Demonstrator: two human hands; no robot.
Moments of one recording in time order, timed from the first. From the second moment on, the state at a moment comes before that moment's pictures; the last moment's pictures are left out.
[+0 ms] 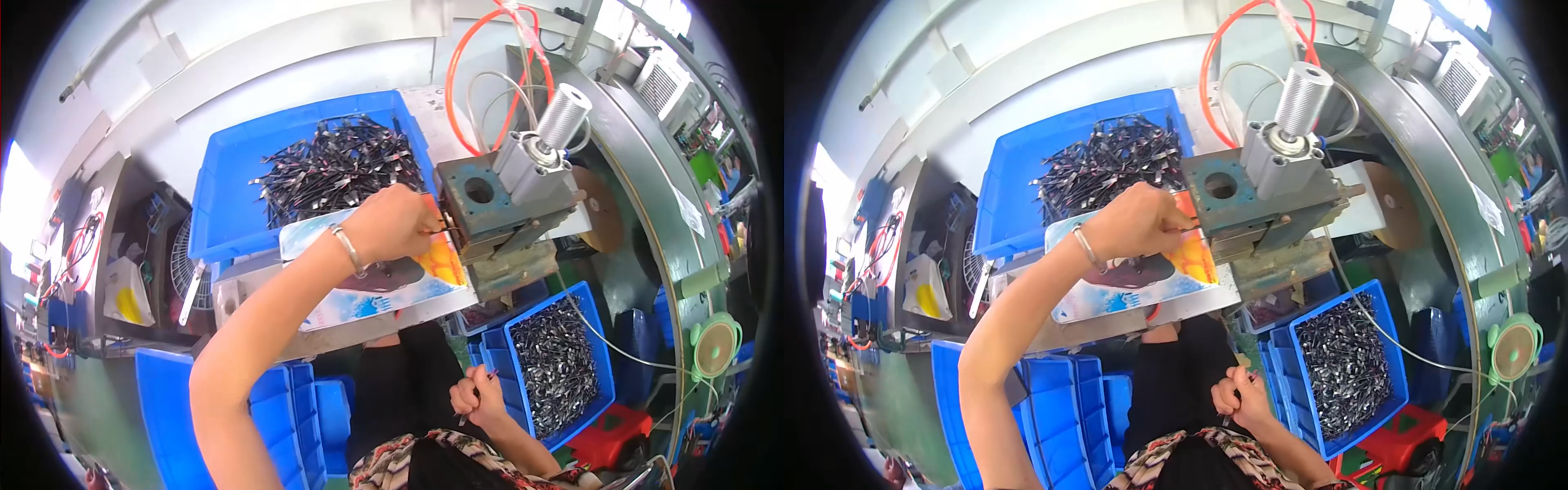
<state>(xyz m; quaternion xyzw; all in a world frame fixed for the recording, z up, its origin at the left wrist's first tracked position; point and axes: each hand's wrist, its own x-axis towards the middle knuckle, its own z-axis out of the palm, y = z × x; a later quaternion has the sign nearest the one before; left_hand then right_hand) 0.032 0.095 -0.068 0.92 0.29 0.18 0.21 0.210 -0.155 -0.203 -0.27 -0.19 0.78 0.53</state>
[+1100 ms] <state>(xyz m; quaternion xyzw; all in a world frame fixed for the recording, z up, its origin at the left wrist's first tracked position) 0.022 -0.128 -0.092 0.87 0.44 0.14 0.16 0.170 -0.134 -0.209 -0.22 -0.39 0.75 0.48</state>
